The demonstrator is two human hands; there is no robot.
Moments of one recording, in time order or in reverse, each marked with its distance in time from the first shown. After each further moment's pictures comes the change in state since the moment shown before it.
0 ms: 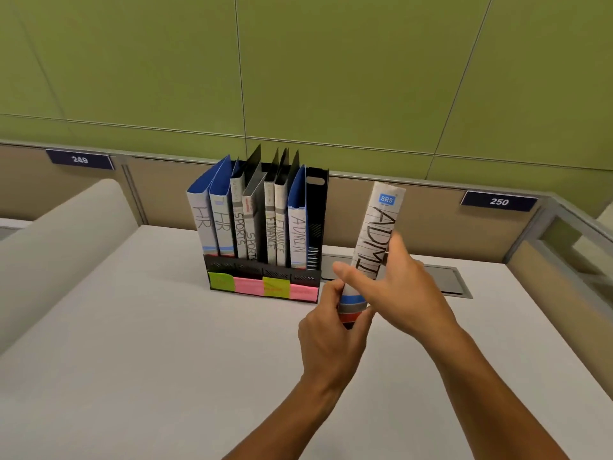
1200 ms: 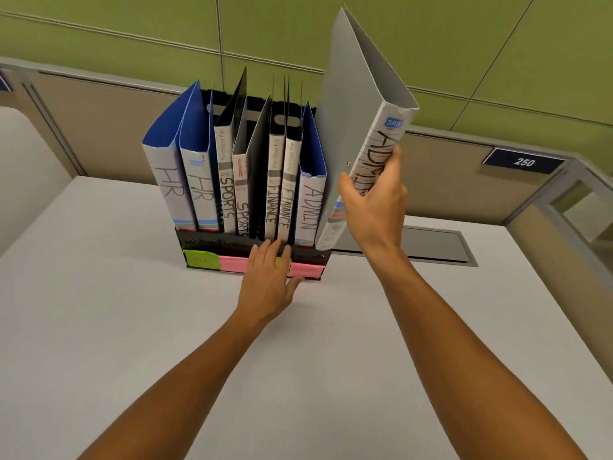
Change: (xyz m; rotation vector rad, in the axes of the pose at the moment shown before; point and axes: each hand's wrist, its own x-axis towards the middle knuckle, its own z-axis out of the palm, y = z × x) left_hand 0.141 -0.235 -0.022 0.860 -0.472 0.210; right_hand 0.166 -0.007 0.120 0.157 0.470 -0.091
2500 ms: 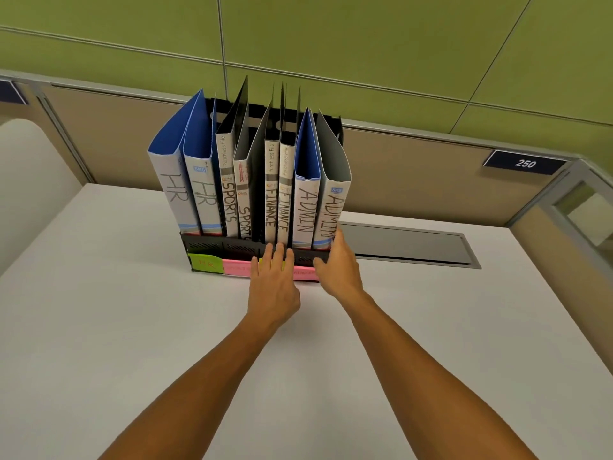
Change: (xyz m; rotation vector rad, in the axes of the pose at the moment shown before) left_hand 0.000 0.015 0.011 0.041 -0.110 -0.145; right_hand -0.059 0.108 0.059 -0.268 -0.478 0.365
